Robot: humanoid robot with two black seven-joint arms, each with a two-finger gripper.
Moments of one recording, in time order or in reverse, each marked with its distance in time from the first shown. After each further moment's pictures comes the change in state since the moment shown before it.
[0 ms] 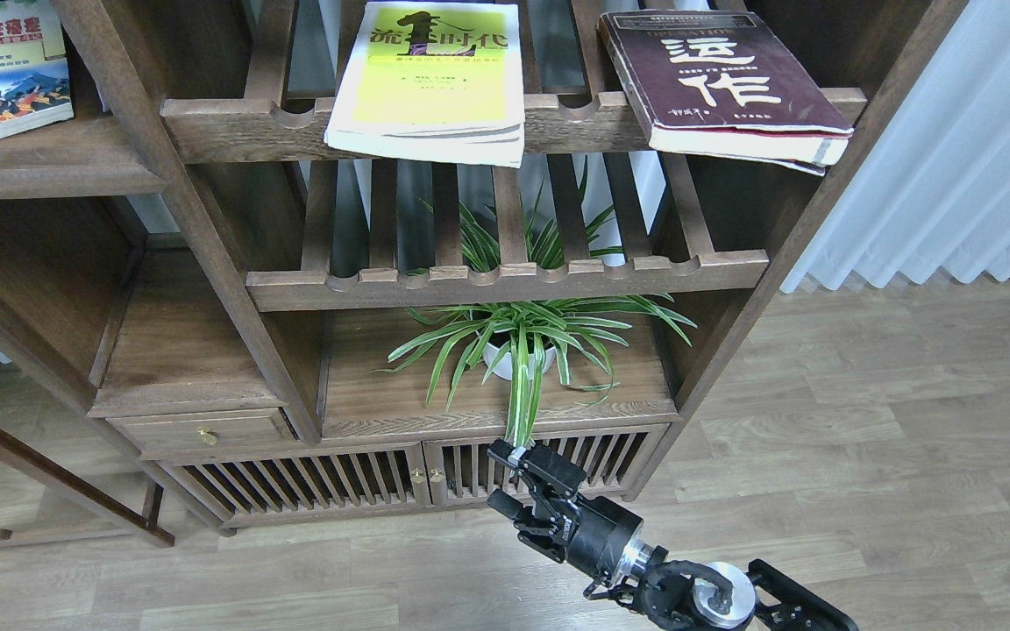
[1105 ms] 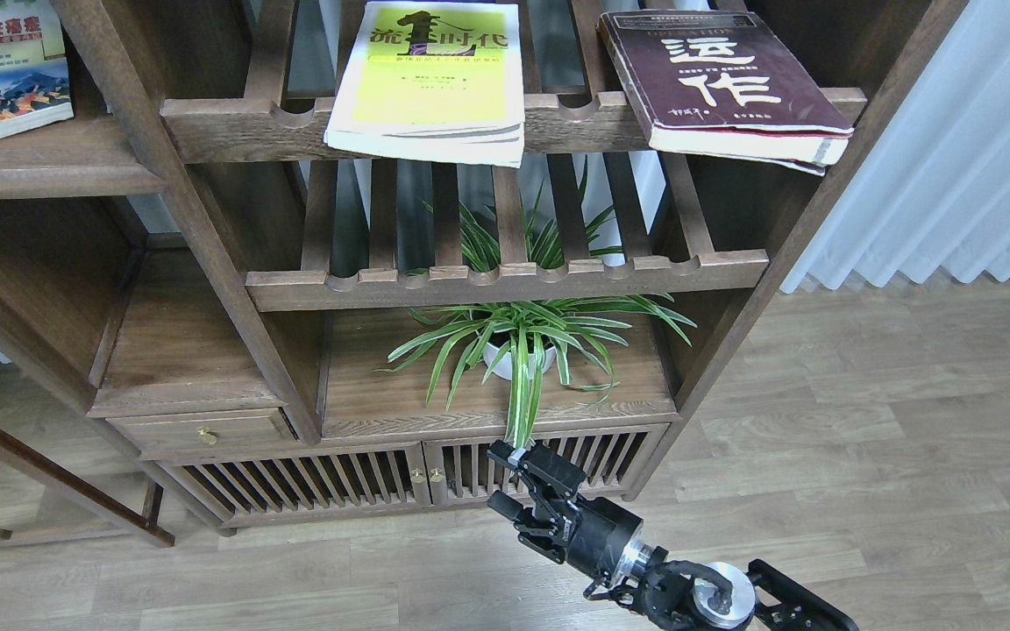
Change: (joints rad) left arm -0.441 -0.386 -0.029 0.344 0.006 0.000 0.000; right arm -0.001 0.000 0.000 -0.001 0.003 -0.003 0.000
